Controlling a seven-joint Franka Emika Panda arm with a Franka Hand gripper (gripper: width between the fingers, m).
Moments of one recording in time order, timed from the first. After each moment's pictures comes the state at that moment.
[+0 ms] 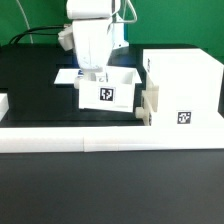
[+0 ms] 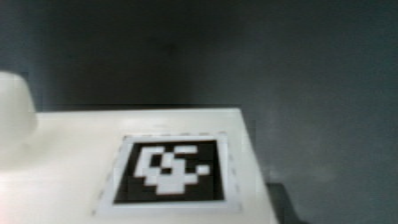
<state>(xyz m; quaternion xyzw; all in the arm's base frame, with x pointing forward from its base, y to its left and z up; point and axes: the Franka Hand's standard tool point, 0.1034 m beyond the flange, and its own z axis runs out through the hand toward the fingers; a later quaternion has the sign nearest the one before) 0.525 -0.021 0.057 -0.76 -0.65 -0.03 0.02</state>
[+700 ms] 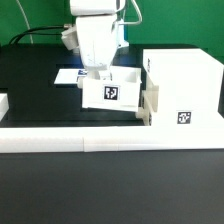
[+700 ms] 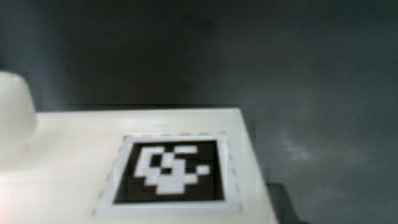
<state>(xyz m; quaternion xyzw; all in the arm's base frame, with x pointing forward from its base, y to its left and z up) 0.534 -0.013 0.059 -0.76 -0.65 -0.04 0.01</state>
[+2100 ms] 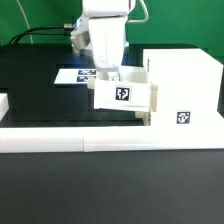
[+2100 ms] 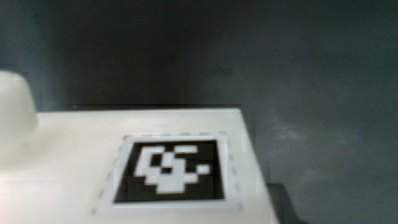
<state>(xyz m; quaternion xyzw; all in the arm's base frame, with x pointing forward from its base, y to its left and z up) 0.532 -0.002 0.059 -0.75 -0.66 -0.03 0.01</state>
